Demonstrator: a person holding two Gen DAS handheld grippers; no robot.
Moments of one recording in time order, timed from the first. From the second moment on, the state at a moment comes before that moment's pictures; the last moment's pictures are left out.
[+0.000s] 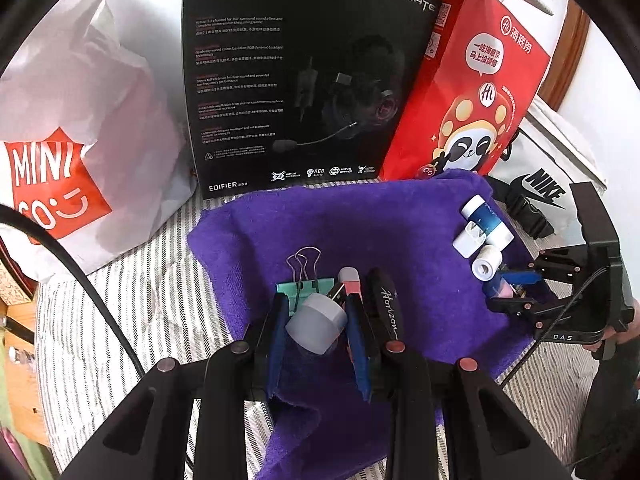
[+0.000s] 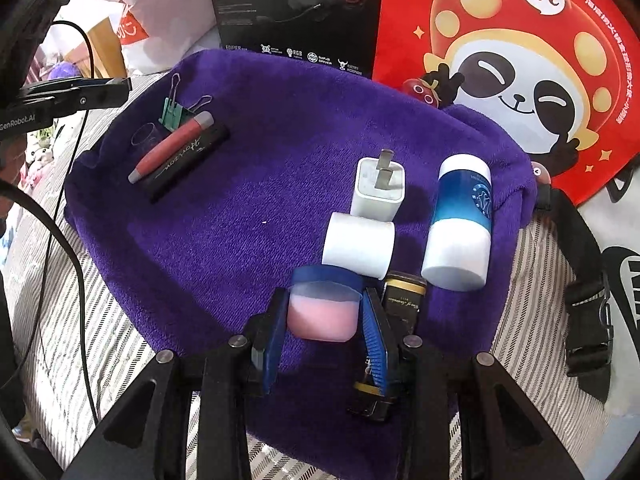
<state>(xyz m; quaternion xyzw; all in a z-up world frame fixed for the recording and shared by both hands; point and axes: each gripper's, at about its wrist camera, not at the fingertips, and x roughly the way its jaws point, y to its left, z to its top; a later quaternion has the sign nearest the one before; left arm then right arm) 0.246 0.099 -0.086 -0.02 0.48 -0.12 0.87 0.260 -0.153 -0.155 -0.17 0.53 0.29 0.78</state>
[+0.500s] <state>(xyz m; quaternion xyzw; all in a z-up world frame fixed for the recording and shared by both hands) 0.248 0.090 -0.092 -0.01 0.49 -0.12 0.86 0.260 -0.152 -0.156 -0.18 0.53 0.29 0.78</state>
